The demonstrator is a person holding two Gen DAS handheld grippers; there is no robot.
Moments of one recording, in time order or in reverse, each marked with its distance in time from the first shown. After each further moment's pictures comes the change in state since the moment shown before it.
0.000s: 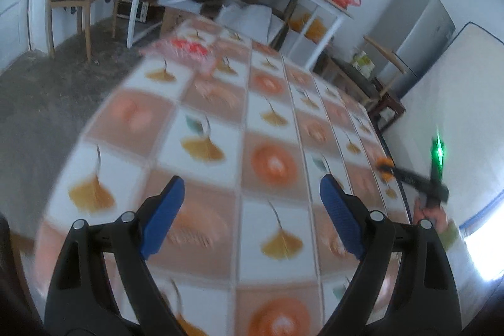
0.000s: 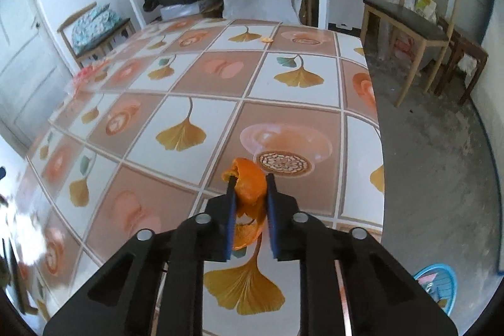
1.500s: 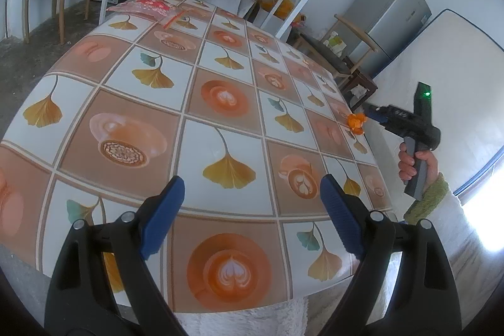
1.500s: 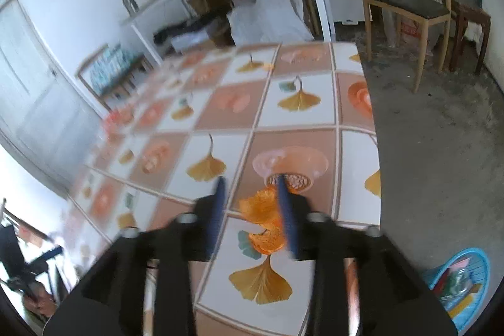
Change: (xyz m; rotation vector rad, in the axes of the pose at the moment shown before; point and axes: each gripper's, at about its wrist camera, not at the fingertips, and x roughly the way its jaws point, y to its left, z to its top) left arm 0.000 -0.035 -0.080 0.018 0.082 -0.144; right arm -0.041 -0.031 0.014 0.177 -0.085 0.200
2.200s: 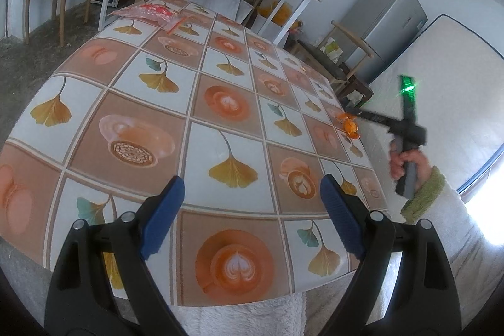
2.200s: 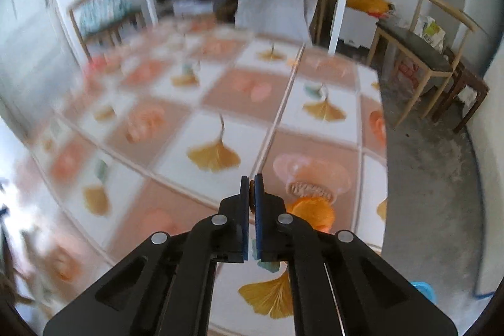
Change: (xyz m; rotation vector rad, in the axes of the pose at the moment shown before) left arm -0.012 0.006 -0.002 -0.003 -0.030 -0.018; right arm 0.020 0.066 0.001 -0.270 0.034 -0.210
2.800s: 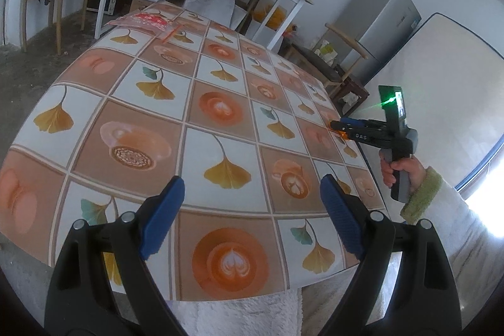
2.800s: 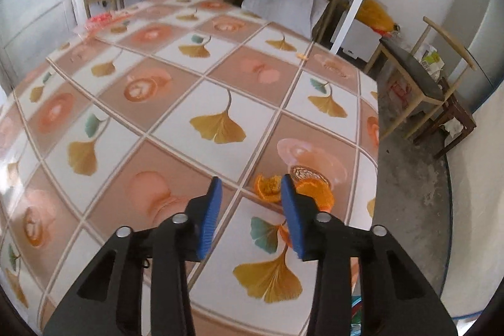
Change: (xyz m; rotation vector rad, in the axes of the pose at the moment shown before) left arm -0.011 -0.004 0.000 0.022 -0.025 -0.012; right arm 0.031 0.033 -0.019 -0.240 0.127 -0.149
